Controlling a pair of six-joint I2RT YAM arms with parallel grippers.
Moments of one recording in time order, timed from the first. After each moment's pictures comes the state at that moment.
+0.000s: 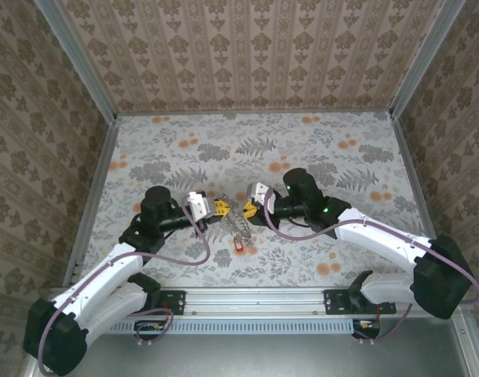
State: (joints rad) left arm -0.56 0.84 0.47 0.11 0.75 0.41; right arm 0.70 1.25 0.81 -0.07 -0.55 -0.35
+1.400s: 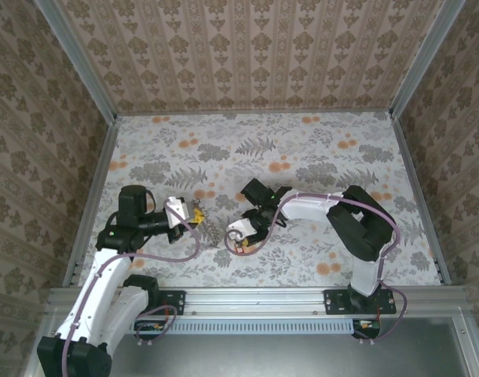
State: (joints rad) left arm -0.21 0.73 0.59 -0.56 0.94 0.80; right arm 0.78 1.86 1.09 -0.45 -0.47 -1.23
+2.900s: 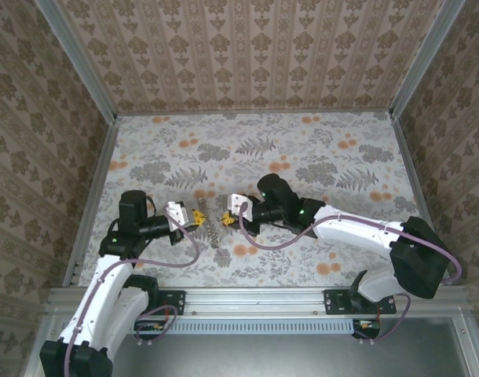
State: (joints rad) left arm -0.21 0.68 0.49 -0.41 0.97 0.76; right arm 0.86 1.43 0.89 0.02 -0.48 -0.43
